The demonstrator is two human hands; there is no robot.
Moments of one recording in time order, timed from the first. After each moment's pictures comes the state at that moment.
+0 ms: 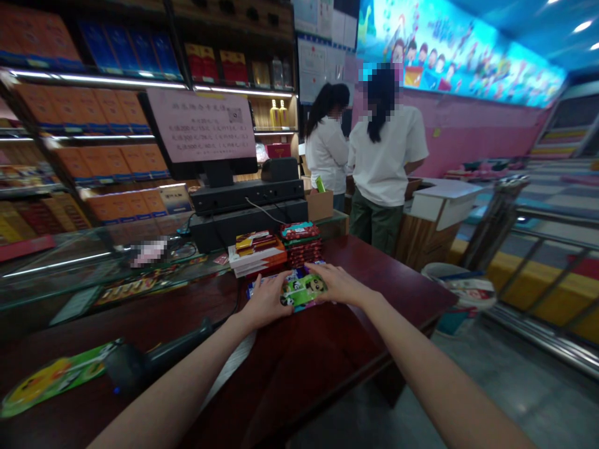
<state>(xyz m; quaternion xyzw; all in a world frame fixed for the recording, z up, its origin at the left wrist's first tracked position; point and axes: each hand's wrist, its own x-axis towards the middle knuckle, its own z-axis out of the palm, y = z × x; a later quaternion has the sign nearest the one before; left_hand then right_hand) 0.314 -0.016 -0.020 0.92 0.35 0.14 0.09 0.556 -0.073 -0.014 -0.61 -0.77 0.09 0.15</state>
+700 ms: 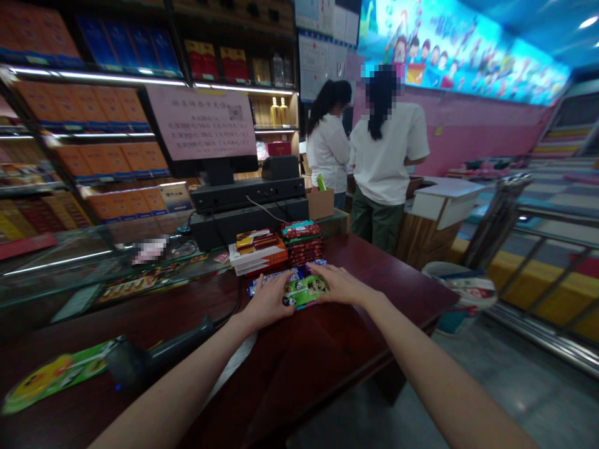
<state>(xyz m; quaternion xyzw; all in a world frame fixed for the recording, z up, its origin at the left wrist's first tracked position) 0.316 -0.018 -0.024 0.92 0.34 0.14 0.10 0.563 -0.073 -0.024 -0.61 -0.77 0.11 0.16</state>
